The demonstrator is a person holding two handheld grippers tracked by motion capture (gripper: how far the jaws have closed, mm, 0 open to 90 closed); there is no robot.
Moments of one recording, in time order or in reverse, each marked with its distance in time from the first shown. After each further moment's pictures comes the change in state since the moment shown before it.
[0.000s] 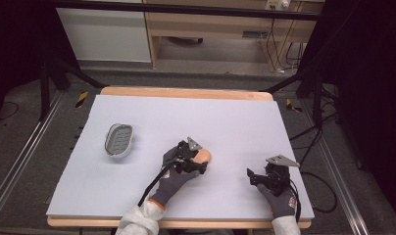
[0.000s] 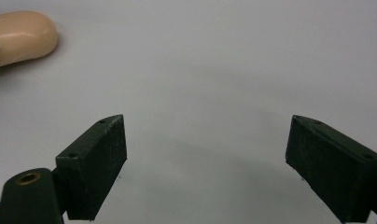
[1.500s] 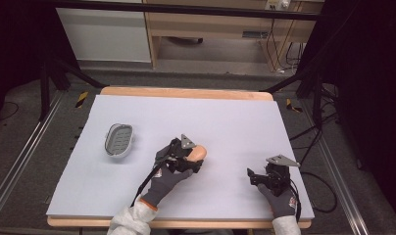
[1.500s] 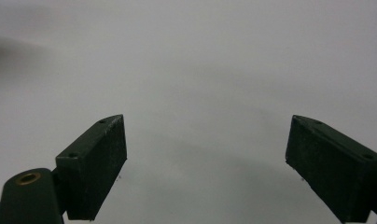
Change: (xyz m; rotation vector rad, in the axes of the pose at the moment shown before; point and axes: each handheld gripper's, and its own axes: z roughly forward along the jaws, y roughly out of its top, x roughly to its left) left arm 0.008 0.005 -0.044 -0.032 -0.025 0.011; right arm -0.001 0.001 0.000 0.002 -0.004 -0.004
